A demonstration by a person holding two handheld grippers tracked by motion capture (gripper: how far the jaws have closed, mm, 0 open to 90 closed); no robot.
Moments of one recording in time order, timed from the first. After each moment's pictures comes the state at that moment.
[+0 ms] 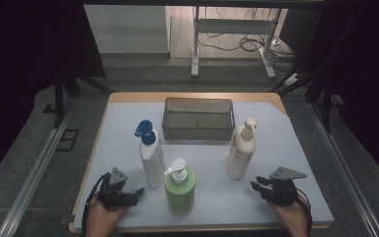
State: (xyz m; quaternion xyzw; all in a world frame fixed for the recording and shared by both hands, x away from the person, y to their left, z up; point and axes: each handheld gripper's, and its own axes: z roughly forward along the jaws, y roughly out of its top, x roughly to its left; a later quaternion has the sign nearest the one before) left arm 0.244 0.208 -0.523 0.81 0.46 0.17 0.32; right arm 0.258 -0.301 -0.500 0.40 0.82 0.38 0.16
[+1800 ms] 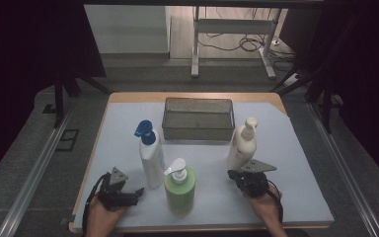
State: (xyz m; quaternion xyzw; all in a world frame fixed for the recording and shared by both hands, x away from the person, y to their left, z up) left arm 0.244 0.208 -0.523 0.81 0.46 0.17 0.33; right arm 0.279 -0.228 -0.500 0.37 0.81 0.41 0.17
